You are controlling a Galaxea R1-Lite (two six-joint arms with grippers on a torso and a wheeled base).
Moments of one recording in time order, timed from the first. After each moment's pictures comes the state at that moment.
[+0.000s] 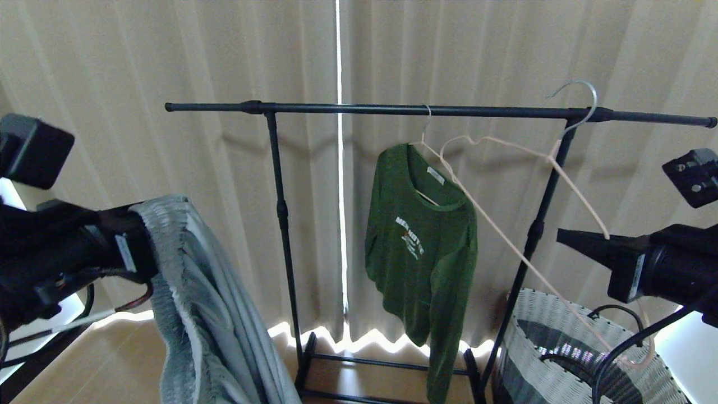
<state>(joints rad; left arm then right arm) -0.35 1.21 -0.63 -0.47 0.08 0.10 0.39 1.24 -0.64 -0.29 -0.01 0.13</state>
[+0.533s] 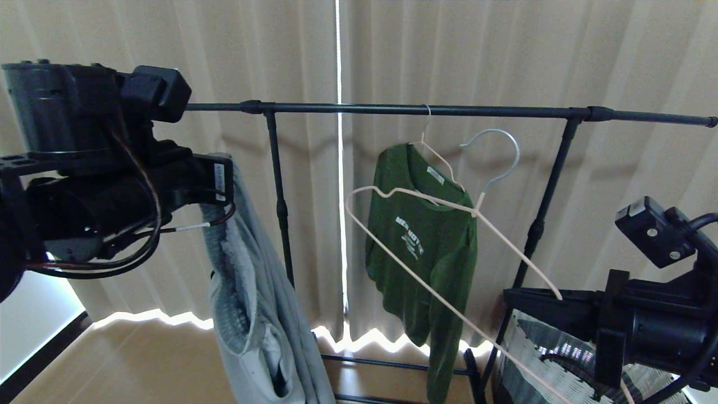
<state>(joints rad) -0.43 1.53 -1.01 -0.34 0.40 0.09 0.58 1.24 -0.57 -0.29 0.21 0.13</state>
